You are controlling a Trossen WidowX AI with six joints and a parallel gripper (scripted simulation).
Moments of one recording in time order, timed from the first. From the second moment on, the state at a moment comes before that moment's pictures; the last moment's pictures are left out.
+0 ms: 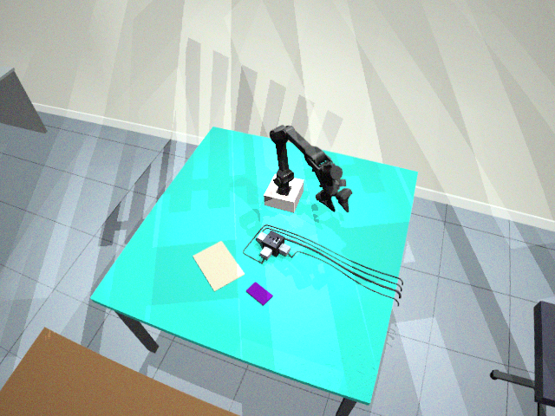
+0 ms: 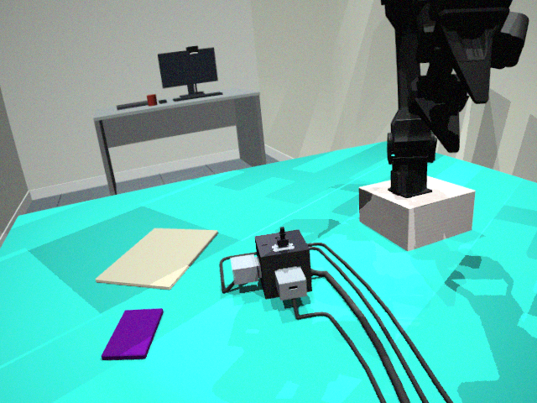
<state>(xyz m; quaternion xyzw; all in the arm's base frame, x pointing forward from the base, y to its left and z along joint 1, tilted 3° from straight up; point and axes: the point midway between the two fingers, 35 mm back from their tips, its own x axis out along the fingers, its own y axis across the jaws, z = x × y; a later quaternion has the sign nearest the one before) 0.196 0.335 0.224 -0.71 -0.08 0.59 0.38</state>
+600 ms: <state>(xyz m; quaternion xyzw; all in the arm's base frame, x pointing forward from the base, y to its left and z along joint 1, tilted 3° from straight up) 0.305 0.099 0.090 -0.47 0.54 0.44 0.54</state>
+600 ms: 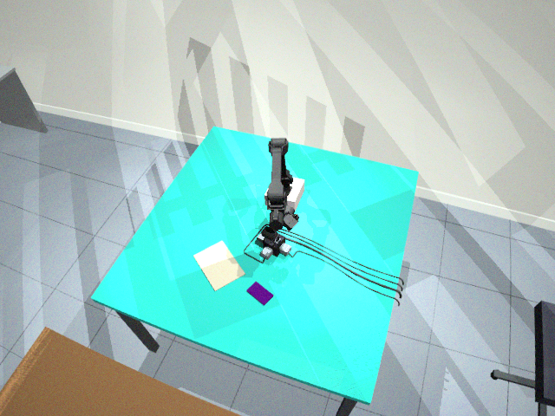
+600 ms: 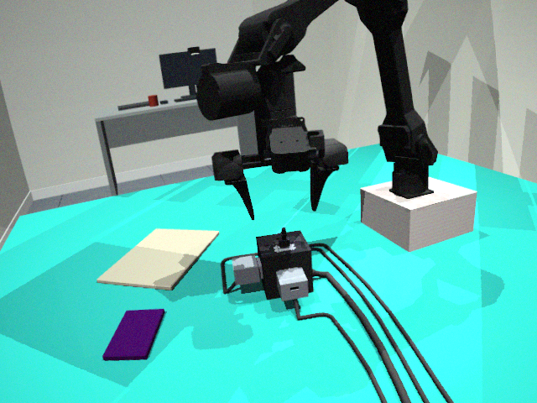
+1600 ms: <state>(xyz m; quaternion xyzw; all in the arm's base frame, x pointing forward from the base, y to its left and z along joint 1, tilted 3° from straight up) 0.308 0.097 0.070 -0.46 0.55 0.44 0.54</state>
